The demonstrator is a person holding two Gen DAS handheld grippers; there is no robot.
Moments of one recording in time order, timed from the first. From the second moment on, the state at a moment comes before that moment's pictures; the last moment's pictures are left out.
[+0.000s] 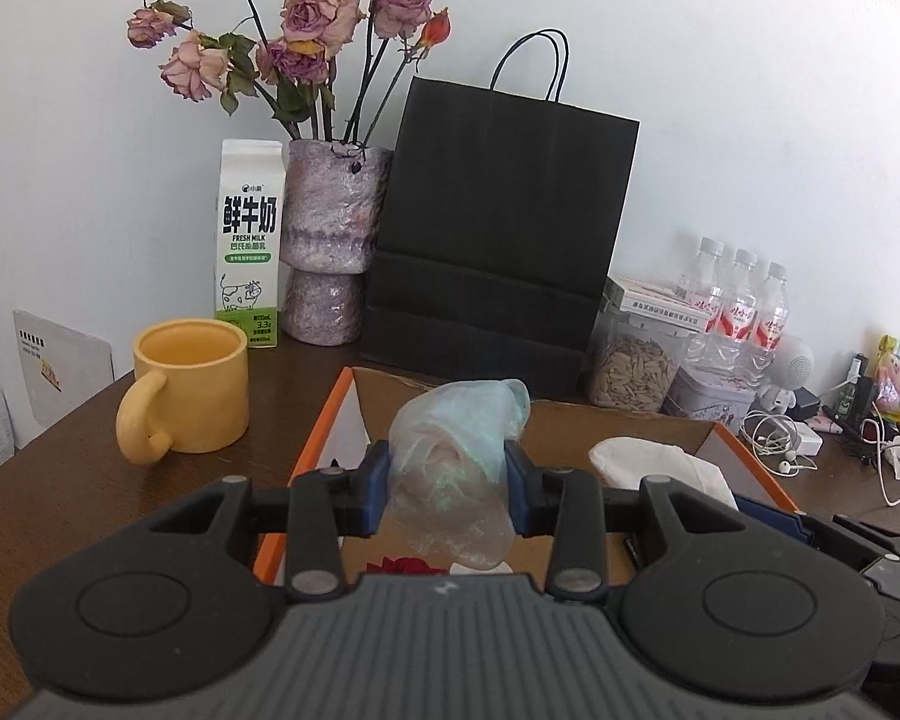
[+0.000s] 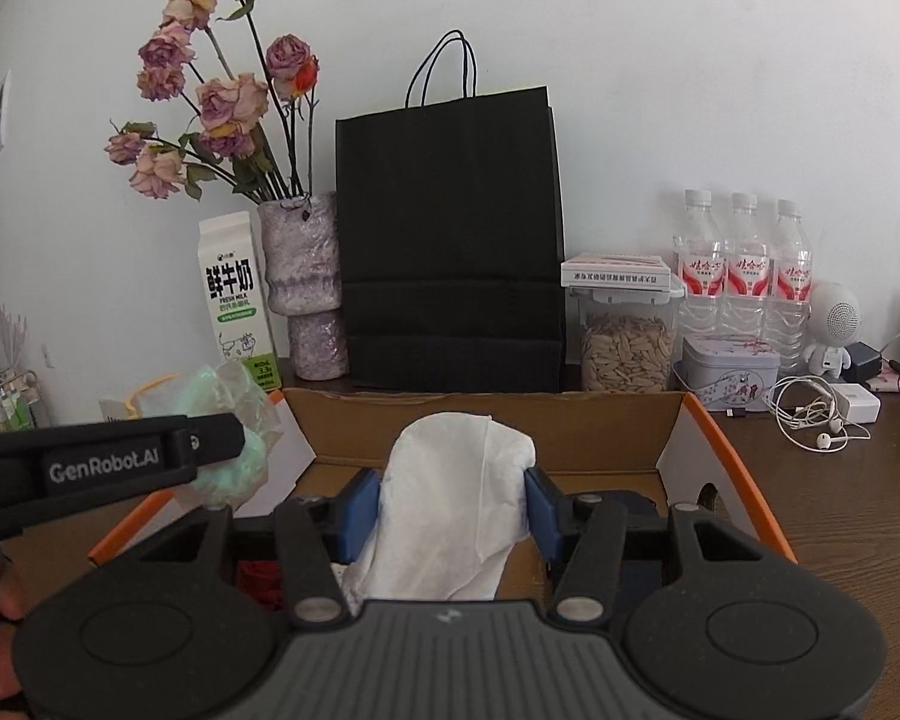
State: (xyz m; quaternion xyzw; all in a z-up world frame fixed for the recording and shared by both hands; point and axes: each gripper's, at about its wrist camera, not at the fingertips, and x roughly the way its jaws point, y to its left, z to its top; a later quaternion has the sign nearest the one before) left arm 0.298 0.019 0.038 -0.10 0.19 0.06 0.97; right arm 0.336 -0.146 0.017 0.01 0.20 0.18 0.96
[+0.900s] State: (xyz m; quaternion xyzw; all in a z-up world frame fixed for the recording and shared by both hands) left arm 0.278 0.022 0.042 -0.12 0.17 0.05 0.98; right arm 0.319 -0.156 0.018 0.00 0.20 0.15 0.97
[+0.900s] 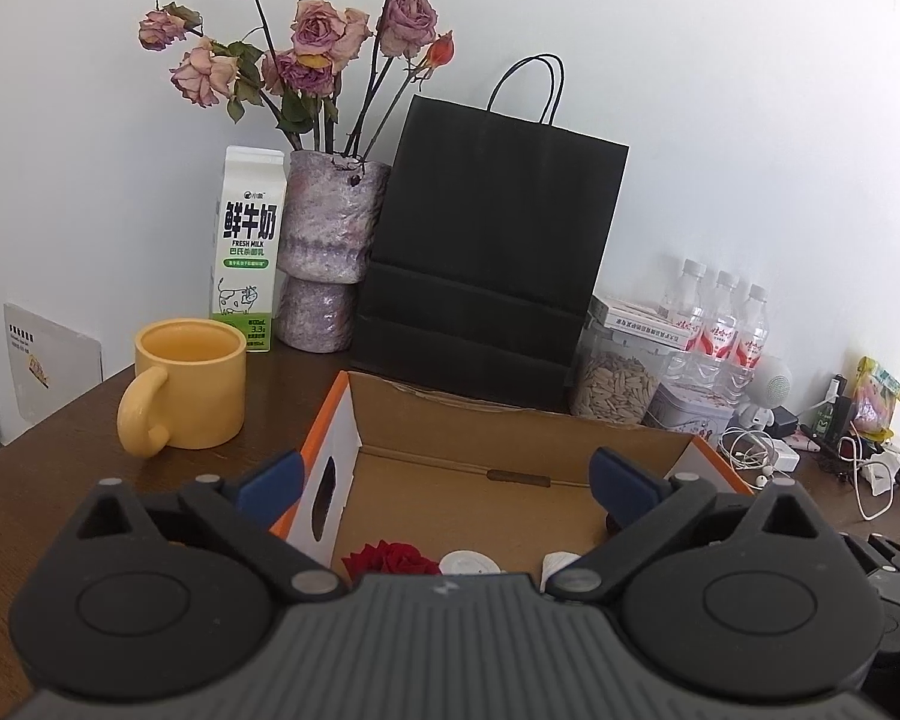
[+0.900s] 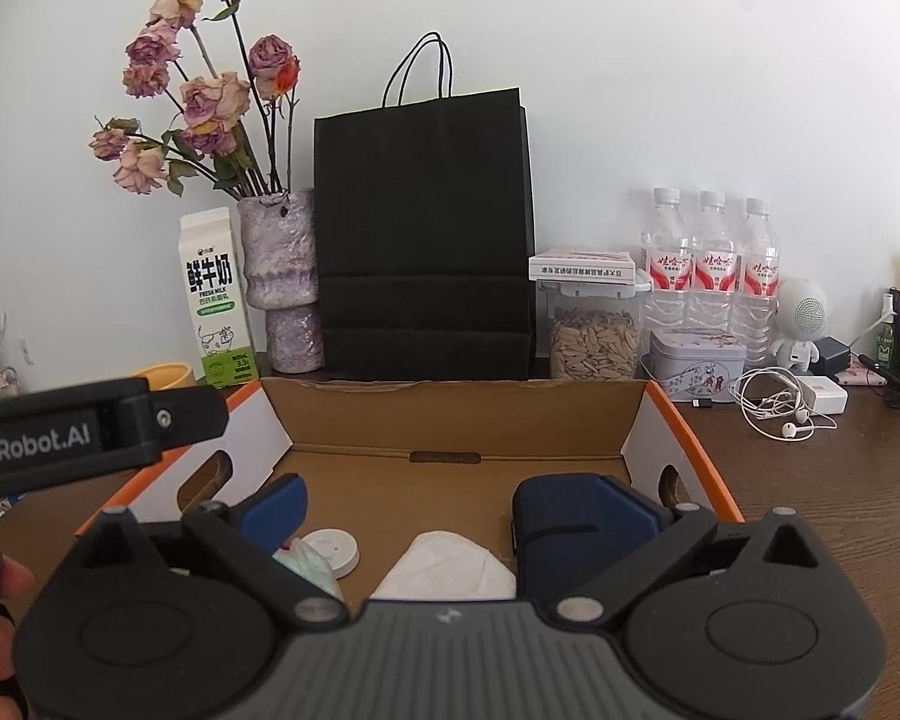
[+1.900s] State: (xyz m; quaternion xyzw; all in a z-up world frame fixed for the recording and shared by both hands) left arm 0.191 0.018 0.052 -0.12 0.16 0.04 0.98; right arm 0.229 -0.177 0.030 -0.03 0.16 0.16 0.97
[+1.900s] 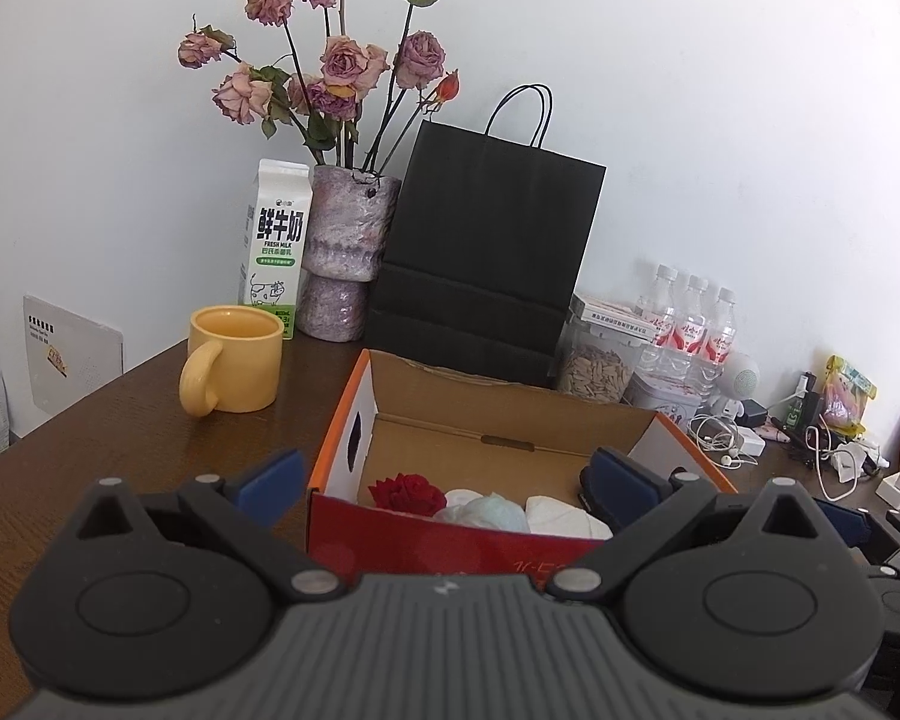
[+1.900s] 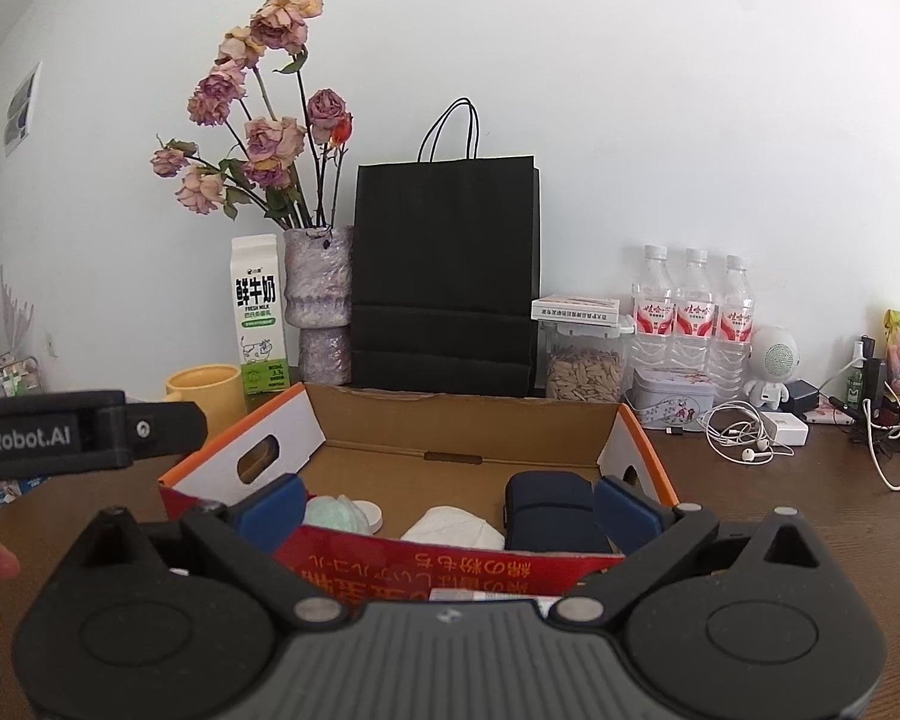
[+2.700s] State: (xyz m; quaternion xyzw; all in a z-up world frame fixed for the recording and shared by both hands) left arm 0.145 0.002 -0.003 -0.09 0.30 0.04 0.95; right arm 0.186 -0.186 -0.036 -0.08 0.28 0.16 0.94
